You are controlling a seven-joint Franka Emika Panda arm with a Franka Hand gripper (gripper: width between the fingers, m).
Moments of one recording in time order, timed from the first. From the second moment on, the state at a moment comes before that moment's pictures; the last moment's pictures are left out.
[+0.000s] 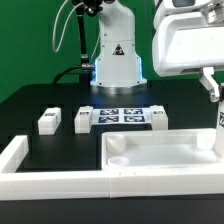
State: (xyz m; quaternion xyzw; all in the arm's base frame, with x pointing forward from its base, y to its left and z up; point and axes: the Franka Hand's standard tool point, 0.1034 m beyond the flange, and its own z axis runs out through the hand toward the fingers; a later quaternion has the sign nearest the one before) arm 0.630 0.114 0.116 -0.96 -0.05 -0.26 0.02
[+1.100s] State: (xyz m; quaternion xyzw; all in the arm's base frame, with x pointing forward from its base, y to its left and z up) arm 0.629 0.113 0.115 -0.97 -0.05 -0.25 0.02
